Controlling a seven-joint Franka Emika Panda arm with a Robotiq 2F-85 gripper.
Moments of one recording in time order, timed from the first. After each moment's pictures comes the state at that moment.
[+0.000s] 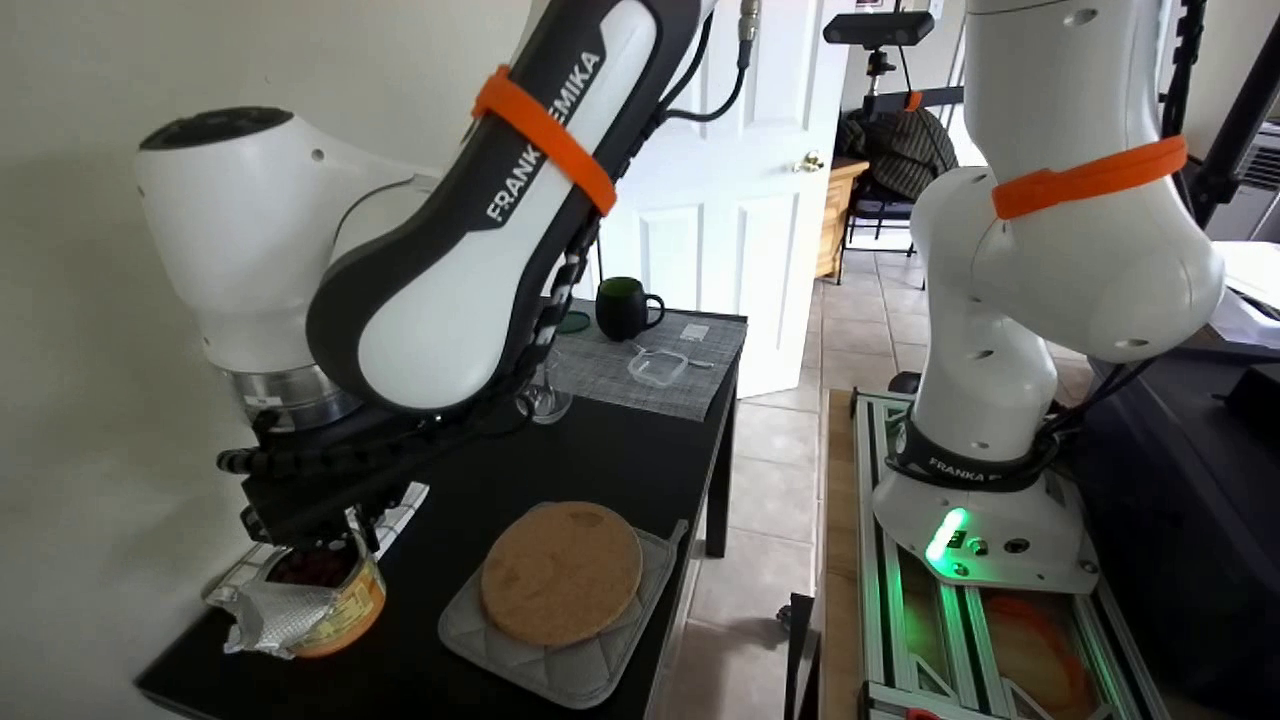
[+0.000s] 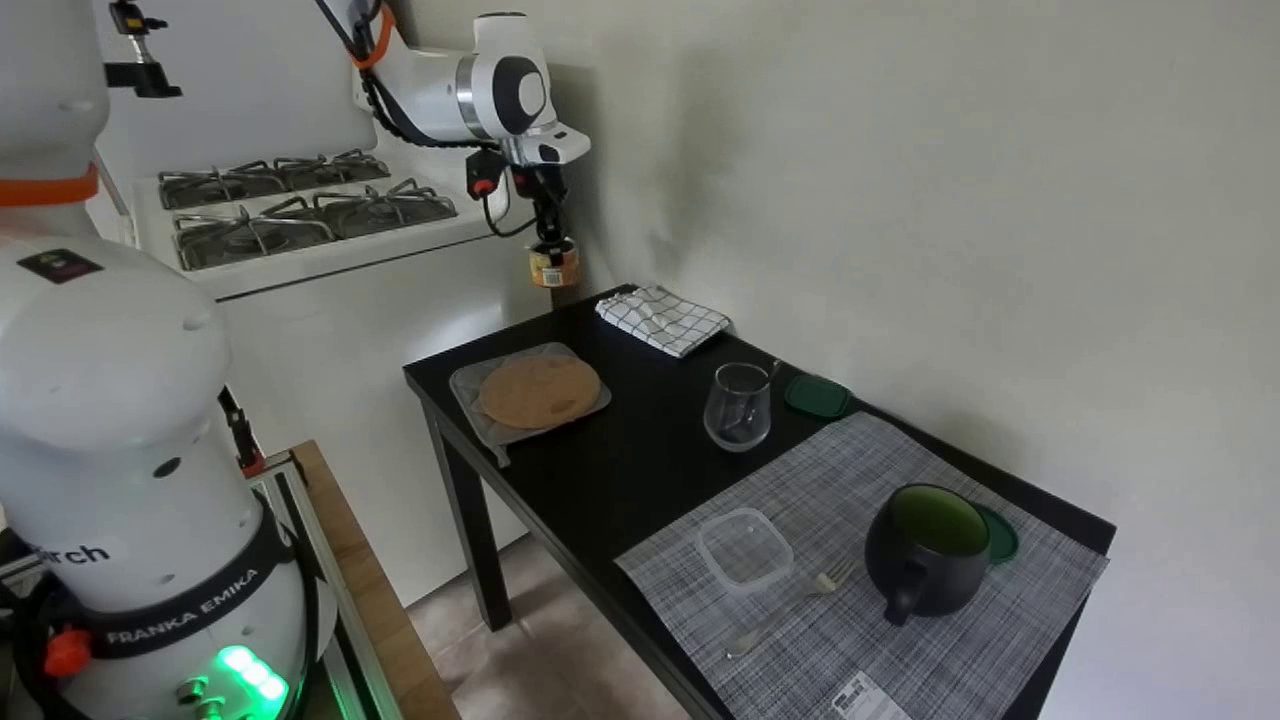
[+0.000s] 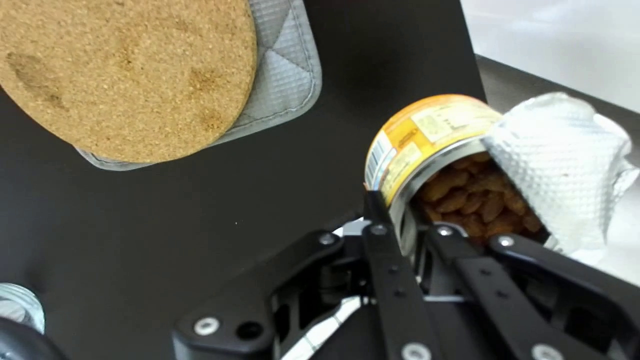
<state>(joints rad) 0.46 0.24 0.08 -2.13 -0.18 2.51 1.09</state>
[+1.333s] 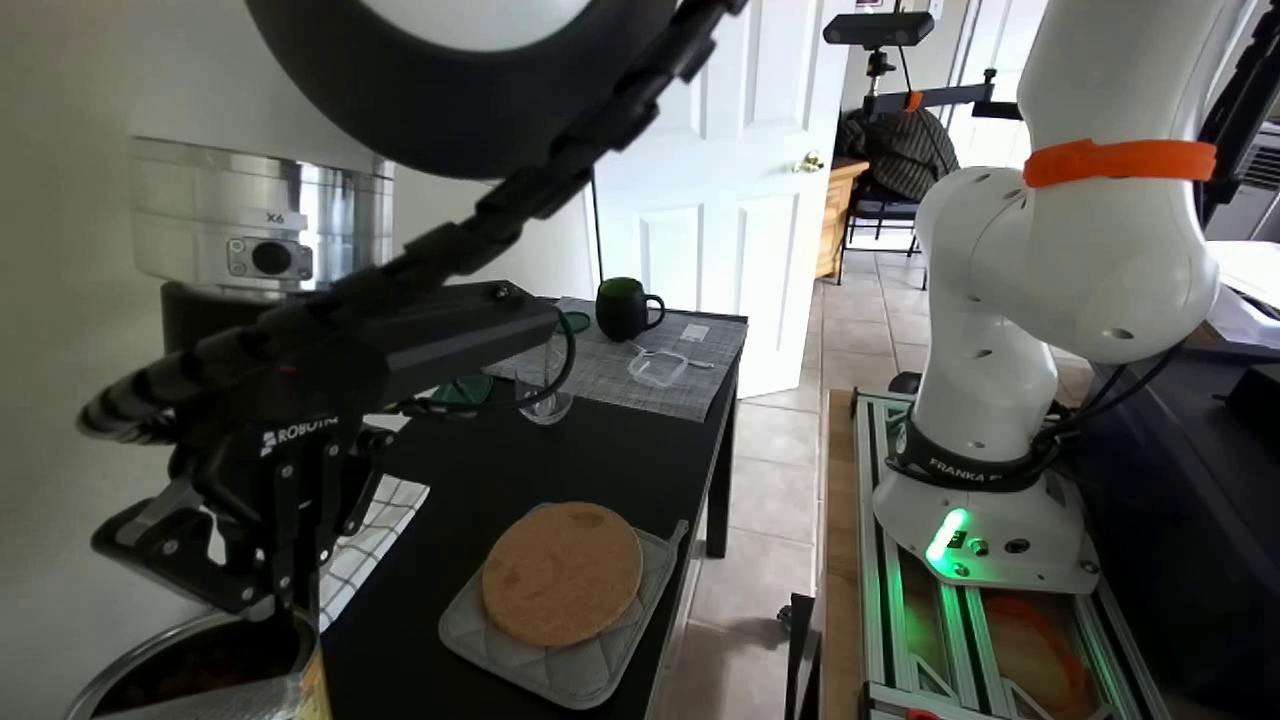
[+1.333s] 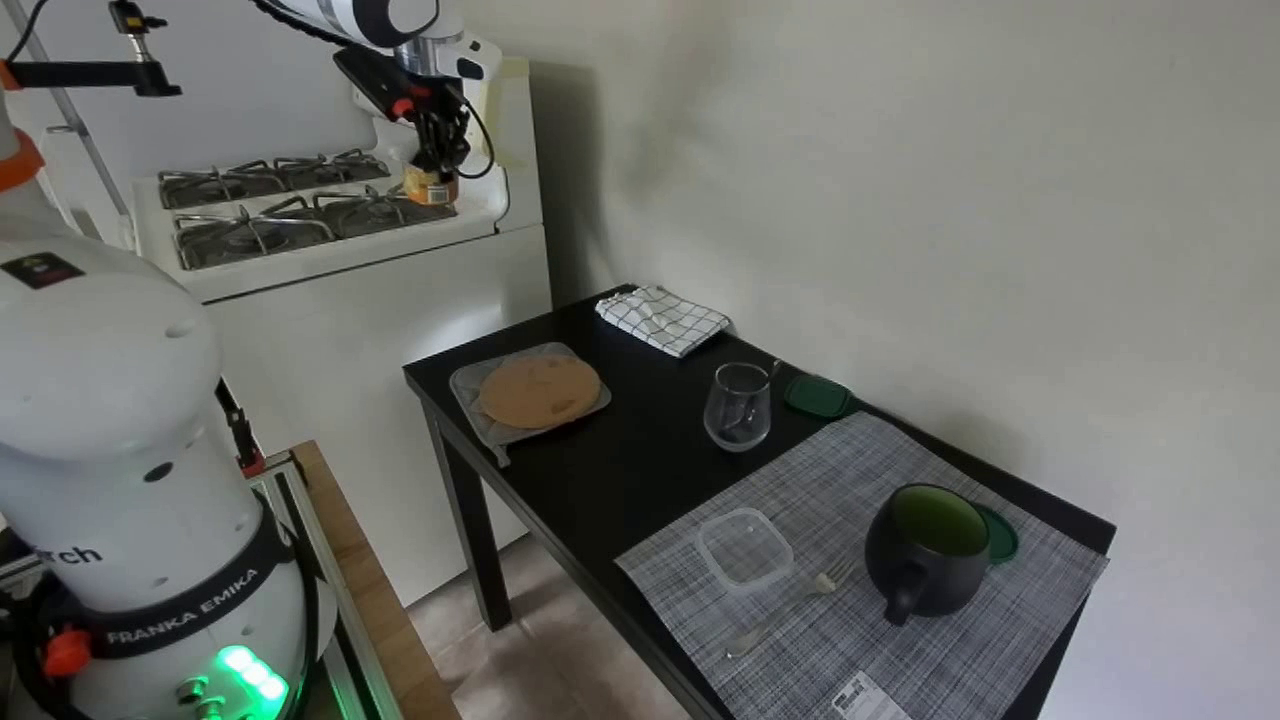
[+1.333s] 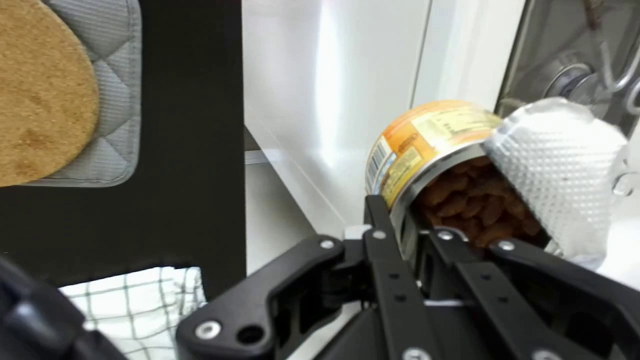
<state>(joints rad) 0.40 -0.09 0.34 -2.26 0.38 2.46 0.39</state>
